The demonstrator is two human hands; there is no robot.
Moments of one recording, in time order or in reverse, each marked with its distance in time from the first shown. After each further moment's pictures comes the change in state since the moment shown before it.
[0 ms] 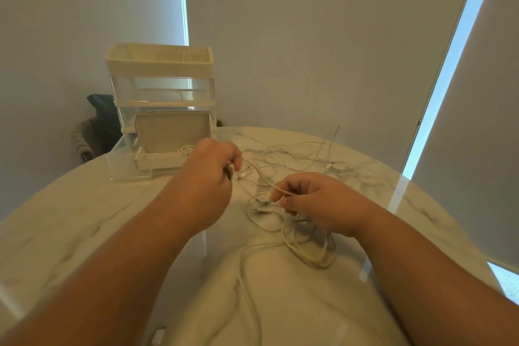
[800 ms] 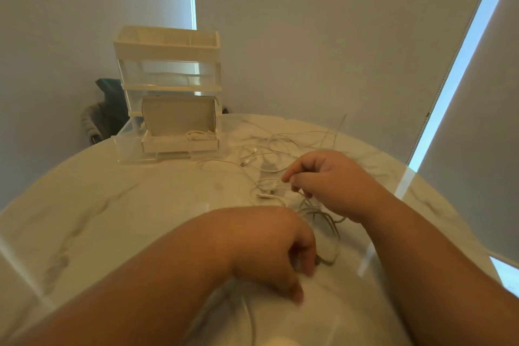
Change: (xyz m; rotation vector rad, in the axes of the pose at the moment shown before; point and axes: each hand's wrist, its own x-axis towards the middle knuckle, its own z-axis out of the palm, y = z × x) left_hand -0.039 0.062 0.025 0.143 -0.944 0.201; right_hand -0.017 -0.024 -0.005 -0.126 0.187 -0.001
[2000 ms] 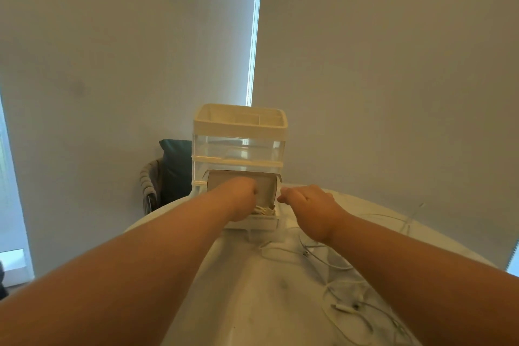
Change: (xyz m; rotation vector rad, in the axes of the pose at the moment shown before) left_hand 0.031 -0.225 -0.127 0.011 0.547 -0.611; right_hand 0.171 -0.058 0.079 -0.389 -0.040 -0.176
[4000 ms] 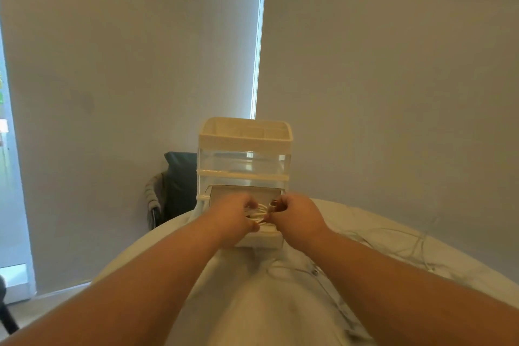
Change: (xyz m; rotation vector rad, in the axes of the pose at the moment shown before) left_hand -0.037 -0.008 -0.004 -0.287 0.103 -0.033; right_hand 0.033 -0.022 0.033 0.306 0.151 0.112
